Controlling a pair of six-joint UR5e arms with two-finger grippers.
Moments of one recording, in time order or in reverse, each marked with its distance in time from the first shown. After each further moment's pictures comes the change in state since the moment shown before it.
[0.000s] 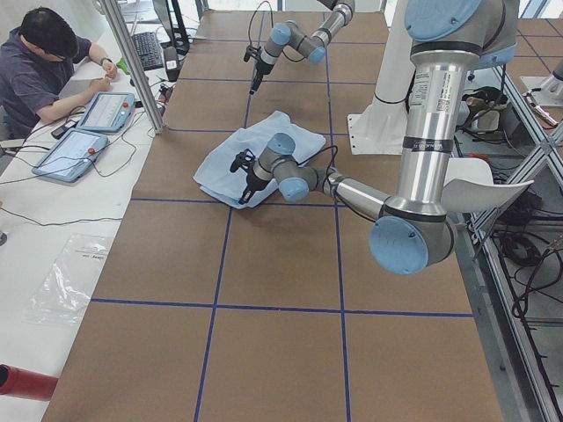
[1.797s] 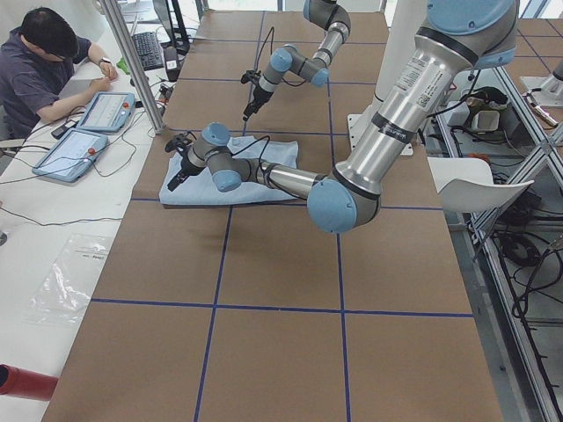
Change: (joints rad) left arm -0.158 -0.356 0.443 -0.240 -0.096 0.167; right arm -0.132 0.394 -0.337 -0.010 -0.101 0.533
